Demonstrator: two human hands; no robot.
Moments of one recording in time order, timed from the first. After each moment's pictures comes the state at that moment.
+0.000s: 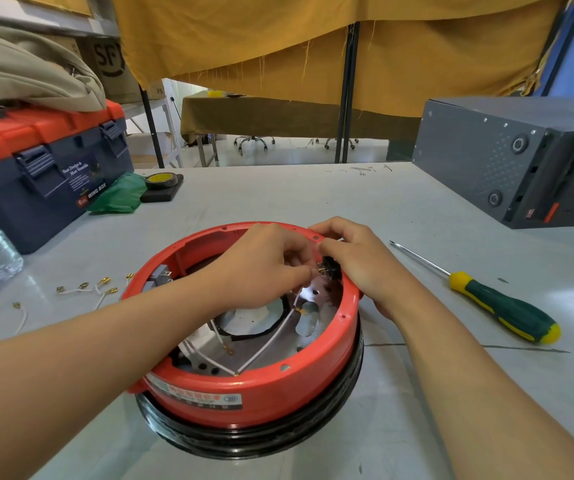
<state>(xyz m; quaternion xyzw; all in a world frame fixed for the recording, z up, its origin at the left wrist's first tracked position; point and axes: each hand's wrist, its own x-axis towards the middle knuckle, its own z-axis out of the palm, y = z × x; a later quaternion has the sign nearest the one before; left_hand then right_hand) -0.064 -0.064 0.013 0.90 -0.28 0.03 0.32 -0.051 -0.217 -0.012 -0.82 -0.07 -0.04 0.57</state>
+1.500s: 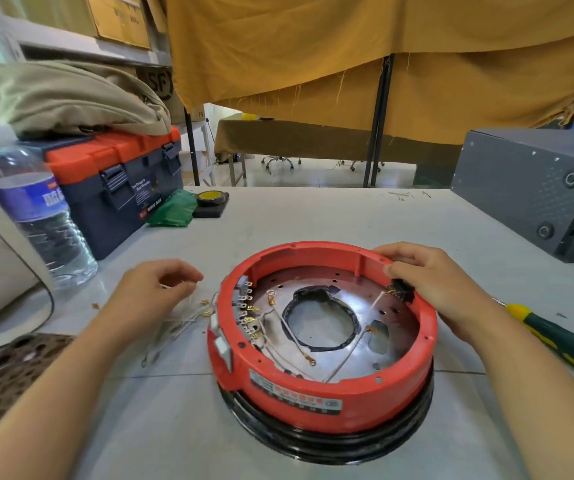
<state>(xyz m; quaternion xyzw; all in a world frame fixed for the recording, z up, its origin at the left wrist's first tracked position) -0.075 0.111 -0.022 0.89 0.02 0.15 0.42 -0.055 -0.228 -0.006 -0.81 -0.06 -0.03 0.58</state>
